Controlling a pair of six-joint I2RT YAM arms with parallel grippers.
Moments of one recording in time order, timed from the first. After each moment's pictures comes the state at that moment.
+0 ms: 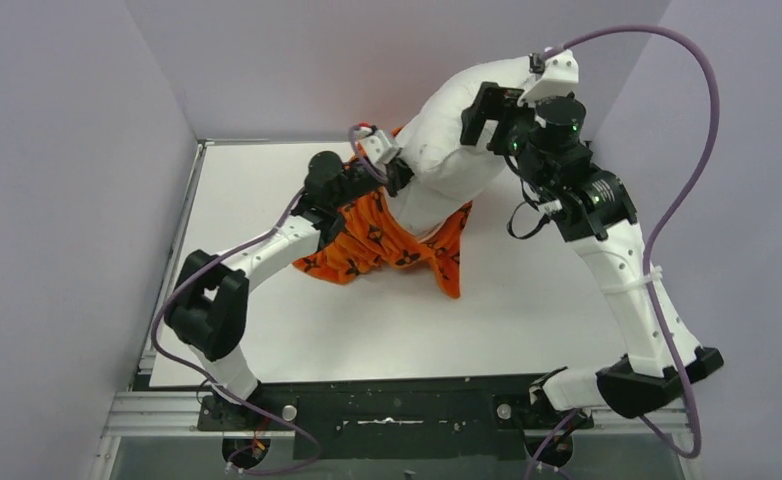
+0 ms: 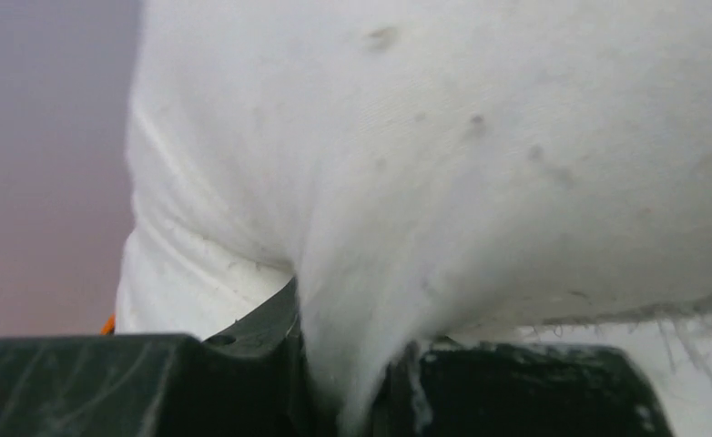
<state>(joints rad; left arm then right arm) -0.62 1.76 1.29 0.70 0.51 0.04 0.49 1.40 1.87 -0.63 0.32 0.27</state>
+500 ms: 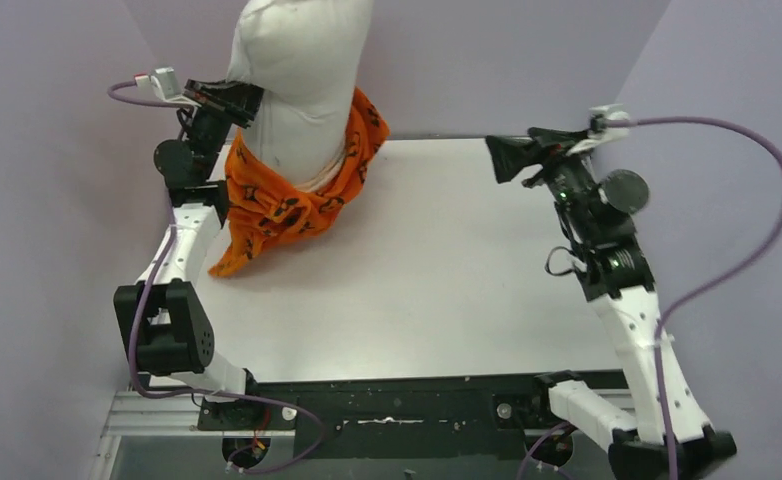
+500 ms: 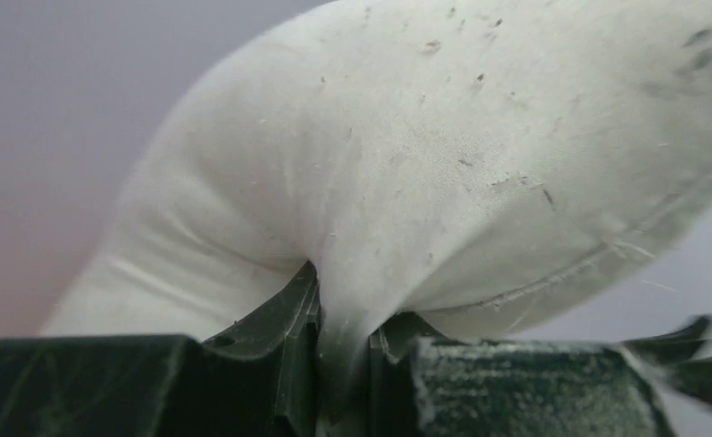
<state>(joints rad) 0.05 1.55 1.24 1.03 0.46 -0.87 0.20 0.93 1.20 -0.01 -0.17 0.32</state>
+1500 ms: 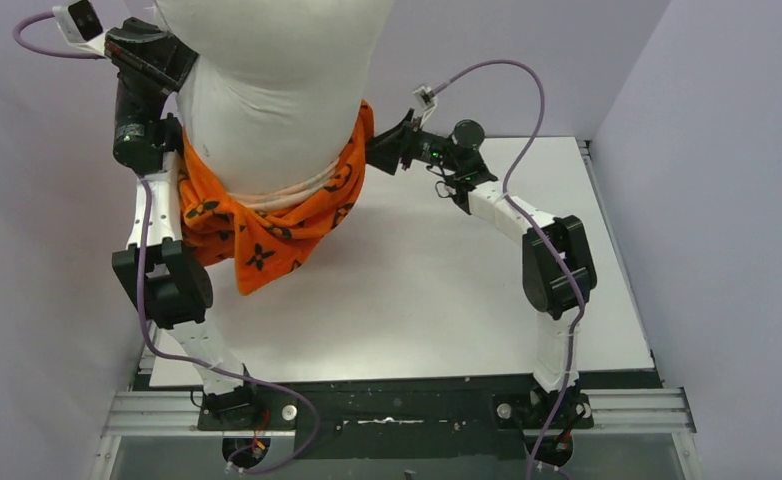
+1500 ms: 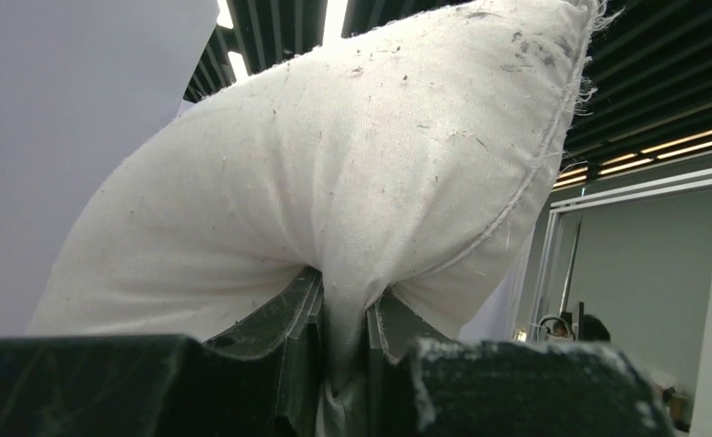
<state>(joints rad) 0.21 1.89 1.92 1.56 0.58 -2.05 0.40 2.01 1.57 0.75 -0.89 0.73</state>
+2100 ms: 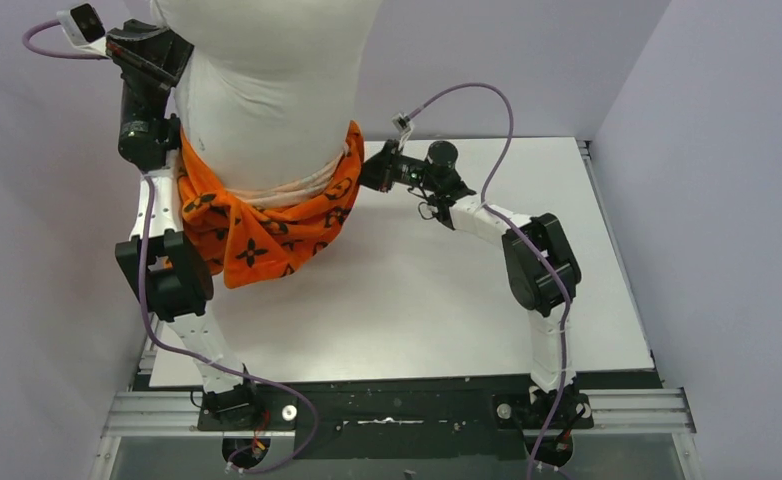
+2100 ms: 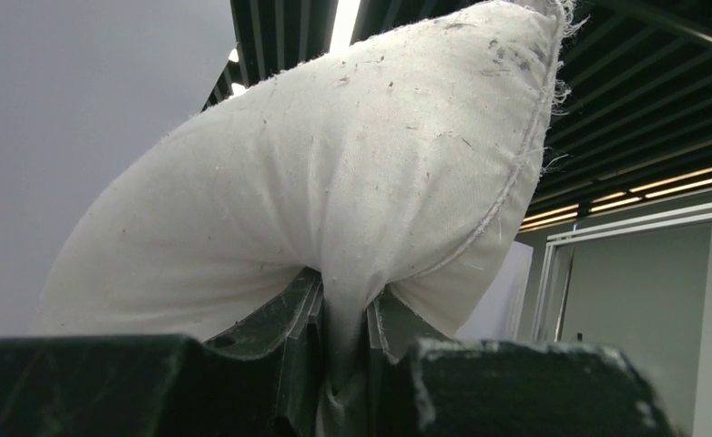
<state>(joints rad) 0.22 1.95 1.95 1.56 0.52 -2.06 0.51 2.09 1.55 0.74 -0.84 0.74</state>
